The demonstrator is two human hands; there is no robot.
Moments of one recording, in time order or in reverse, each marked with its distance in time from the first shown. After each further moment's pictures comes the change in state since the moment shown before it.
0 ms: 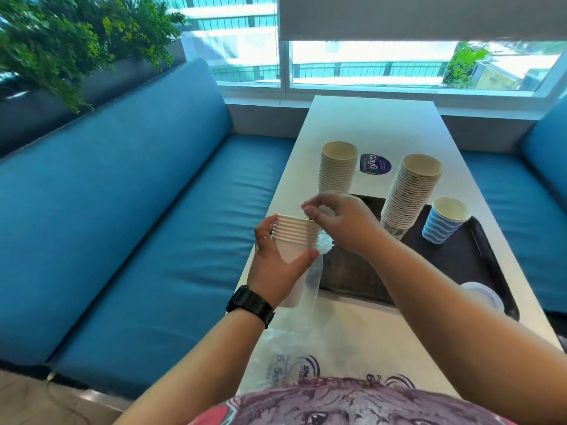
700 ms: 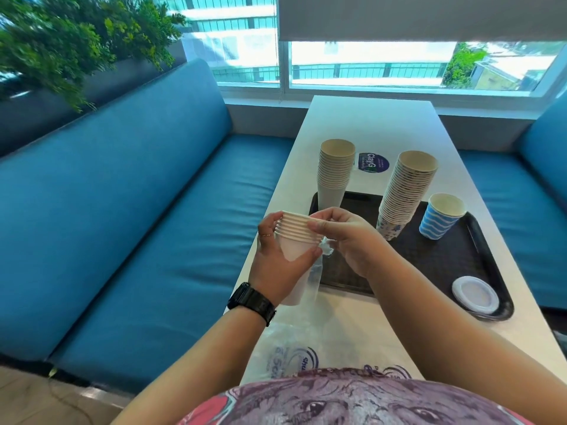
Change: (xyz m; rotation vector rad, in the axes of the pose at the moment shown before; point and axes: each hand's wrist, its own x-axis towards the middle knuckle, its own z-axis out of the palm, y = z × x) left_hand -0.012 0.010 -0.001 0.034 -0.006 0.042; right_hand -0.032 0.010 0.013 0.899 -0.114 0.392
